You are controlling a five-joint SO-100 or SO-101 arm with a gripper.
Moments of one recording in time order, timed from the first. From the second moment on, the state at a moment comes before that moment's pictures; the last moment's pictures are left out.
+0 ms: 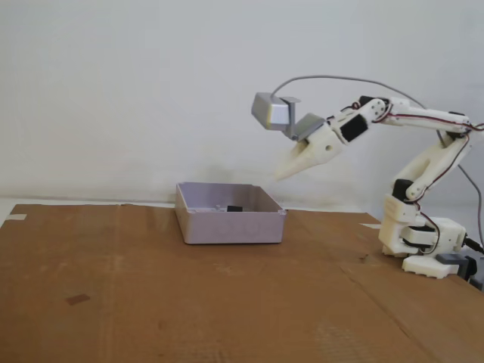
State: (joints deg) arm 5.9 129.6 127.4 40.6 2.2
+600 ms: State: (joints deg) arm 5.8 158.6 152.7 40.6 6.1
